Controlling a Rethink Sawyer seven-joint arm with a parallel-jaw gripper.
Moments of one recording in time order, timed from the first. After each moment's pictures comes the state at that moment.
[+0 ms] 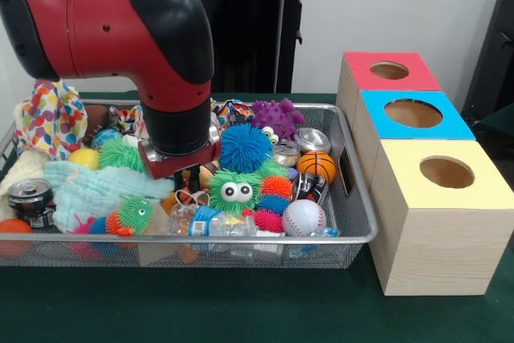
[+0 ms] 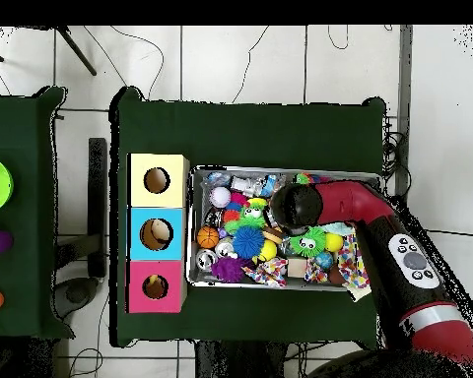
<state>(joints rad) -0.72 -0.39 0.53 1.46 -0.72 0.86 1.40</state>
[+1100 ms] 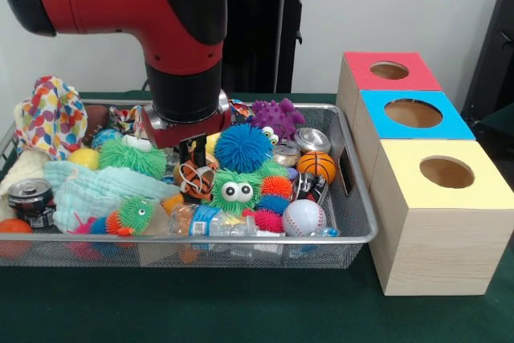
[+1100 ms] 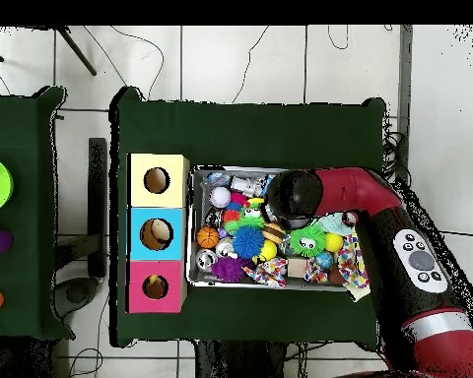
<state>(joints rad) -0.68 -0.51 0.53 1.46 -0.64 0.98 1.40</state>
